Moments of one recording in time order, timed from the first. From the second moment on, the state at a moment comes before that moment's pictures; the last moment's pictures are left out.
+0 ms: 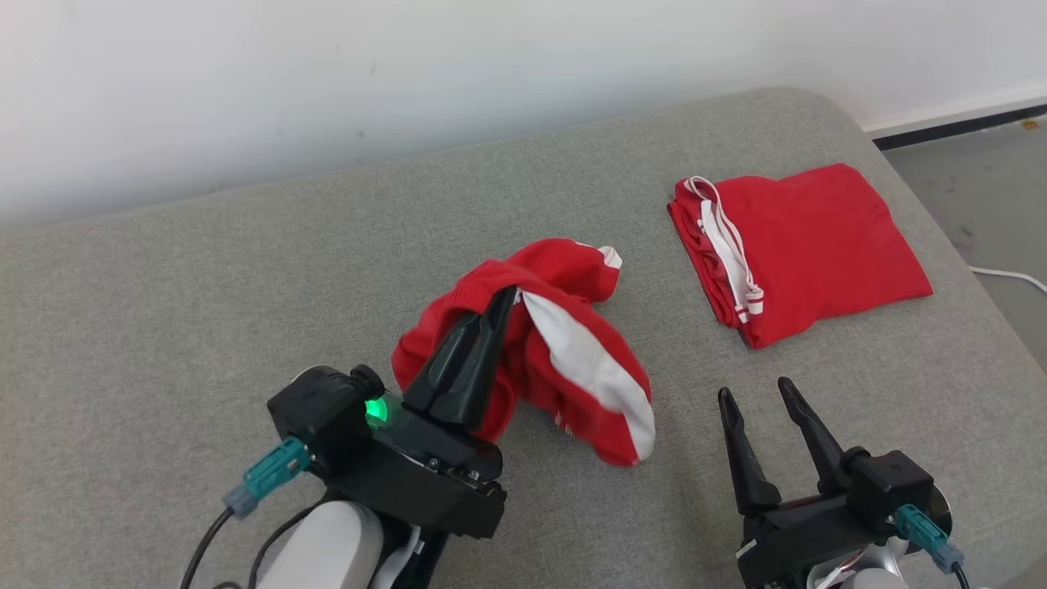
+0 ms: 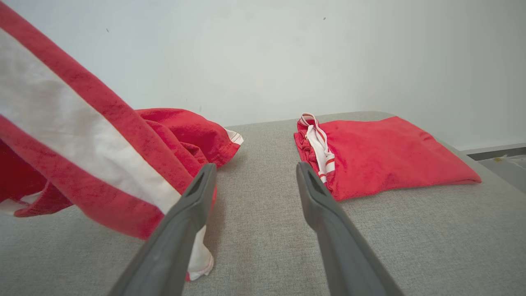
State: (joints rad) left arm -0.37 0.08 -0.44 0.04 -0.47 -0.13 -0.26; right arm -0.16 -0.11 0.17 0.29 0.23 0.13 -0.26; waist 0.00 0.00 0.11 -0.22
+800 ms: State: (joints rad) left arm -0.21 0.27 -0.28 0.35 -0.54 0.06 0.02; right arm -0.16 -0.10 0.18 0.29 0.23 0.13 -0.26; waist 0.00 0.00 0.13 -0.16
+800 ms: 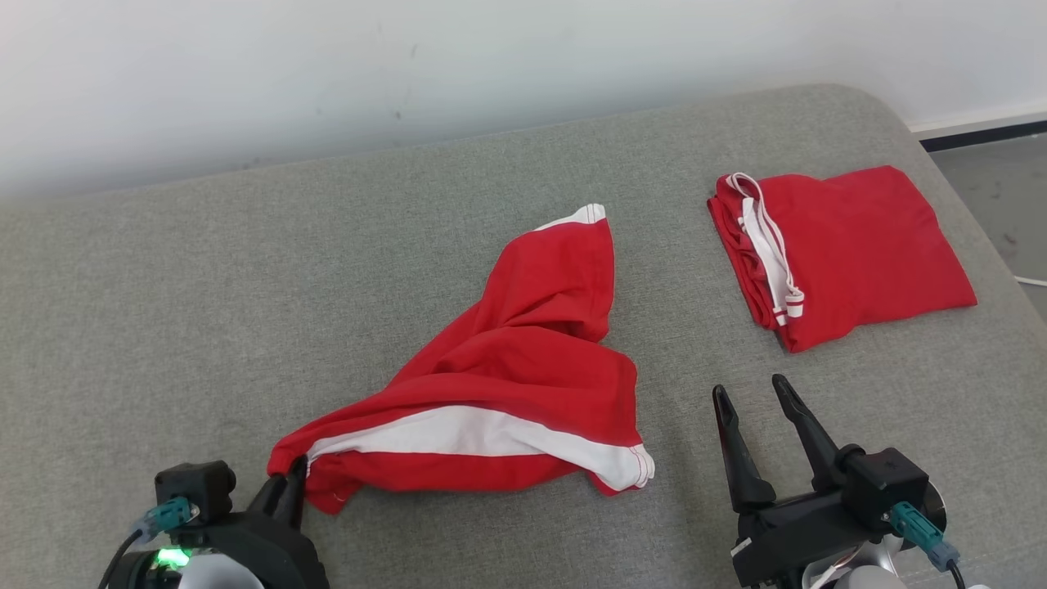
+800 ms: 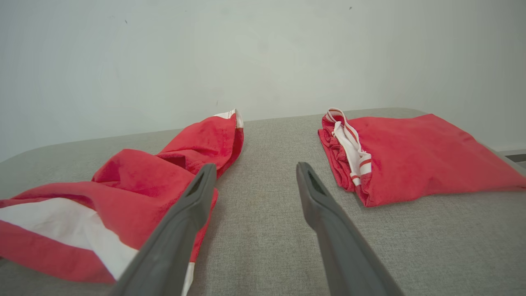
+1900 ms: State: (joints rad) left arm 0.09 0.08 0.05 0.05 -0.23 0.00 -0.26; right arm -0.09 -0.12 0.10 0.31 0.22 0.13 -0.26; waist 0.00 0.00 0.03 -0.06
